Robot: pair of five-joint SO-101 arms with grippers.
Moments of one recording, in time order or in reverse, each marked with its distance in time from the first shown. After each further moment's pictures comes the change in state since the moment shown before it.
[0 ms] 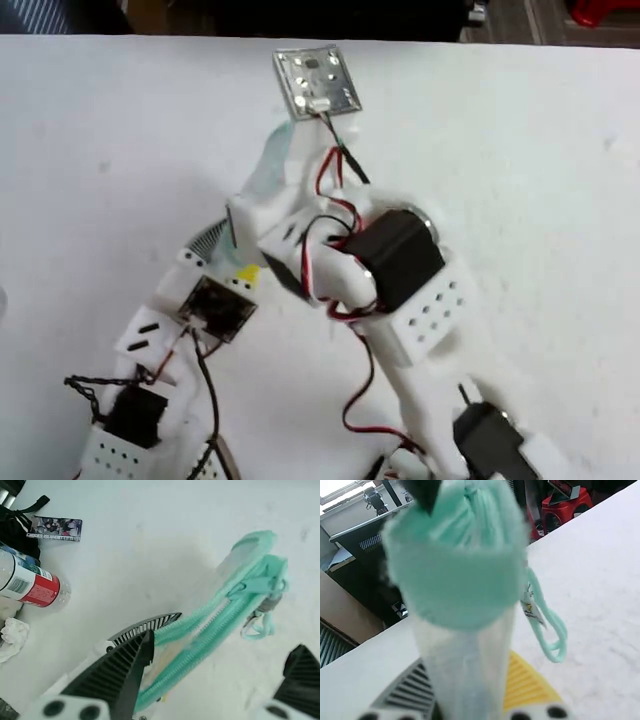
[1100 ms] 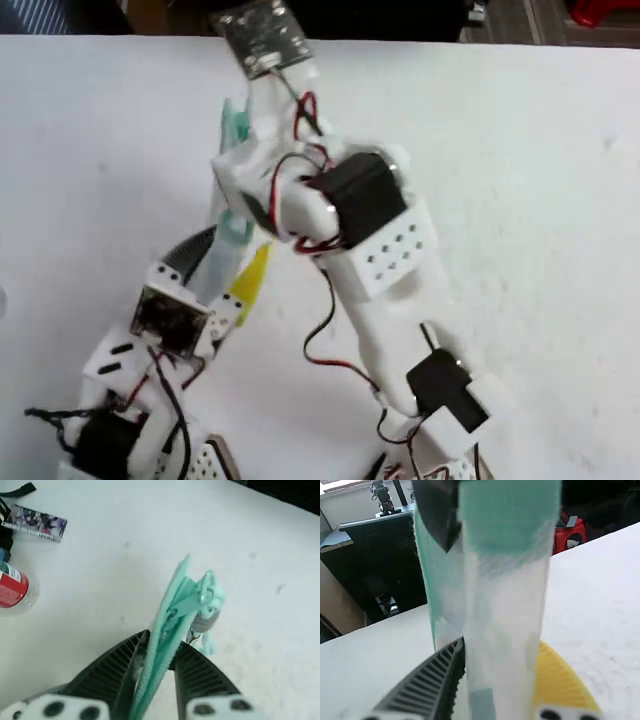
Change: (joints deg) left arm 0.1 -1.0 -13.5 17.8 12.2; right arm 6.2 13.6 -21.8 2.1 14.9
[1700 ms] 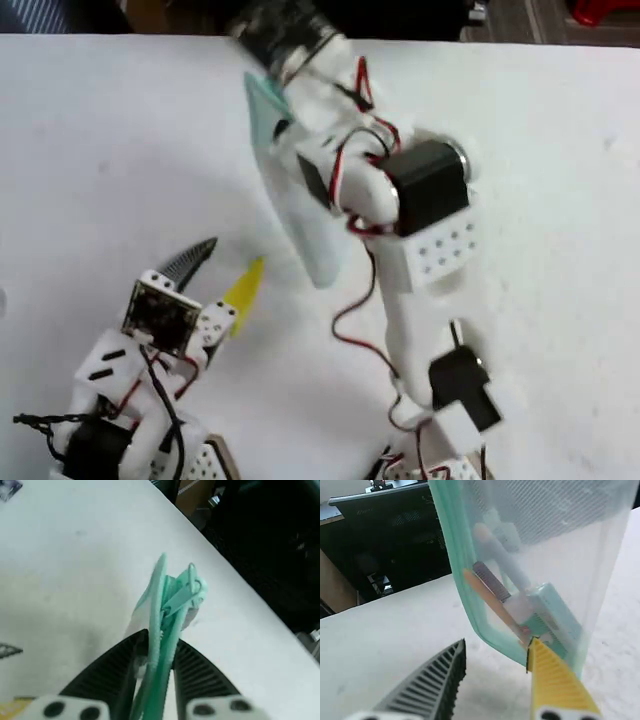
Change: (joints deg) left arm -1.1 0.3 -4.1 8.1 1.1; right arm 8.3 -3.0 -2.3 0.5 37.2
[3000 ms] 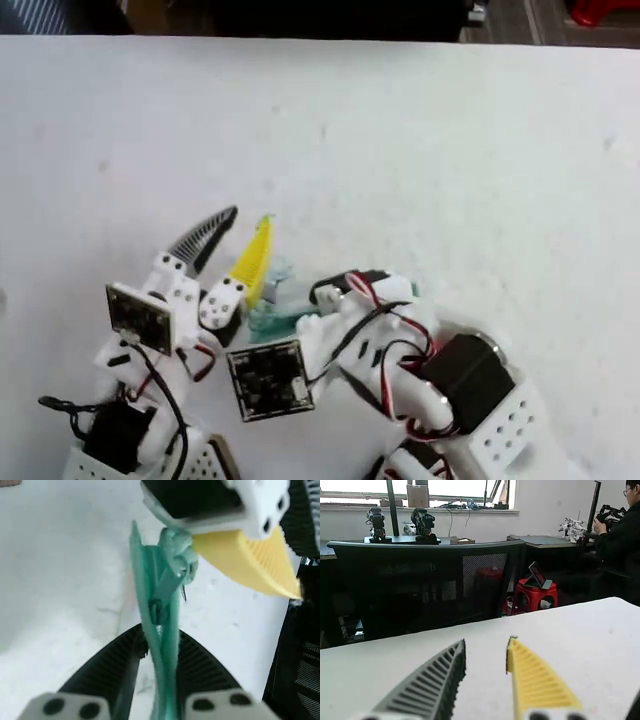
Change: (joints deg) left arm 4.4 0.1 7.9 -23.4 10.6; right arm -12.8 -51.2 74.4 -7.6 40.3
